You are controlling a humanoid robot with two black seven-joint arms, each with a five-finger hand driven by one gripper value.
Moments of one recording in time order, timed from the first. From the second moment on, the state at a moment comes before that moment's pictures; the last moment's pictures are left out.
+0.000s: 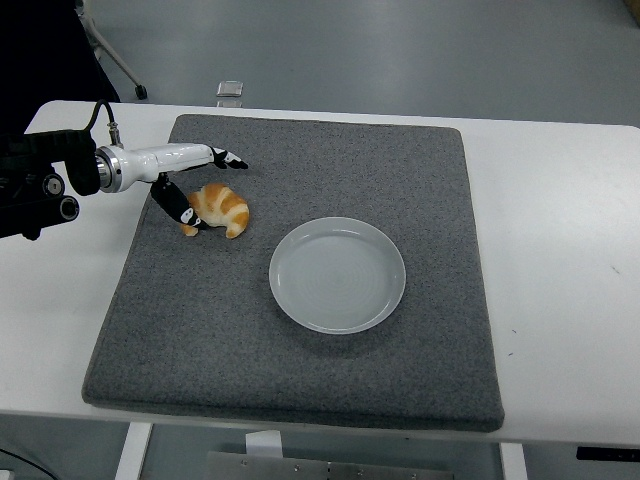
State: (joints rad) left arm -1.28 0.69 0.34 -1.11 0.95 0.09 -0.28; right arm 0.06 0.00 -0.15 0.15 0.04 -0.02 -0.06
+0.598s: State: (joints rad) left arm -1.28 0.66 0.37 -1.09 0.95 0.13 -0.28; right arm 0.06 0.00 -0.15 0.15 0.04 -0.02 -0.06
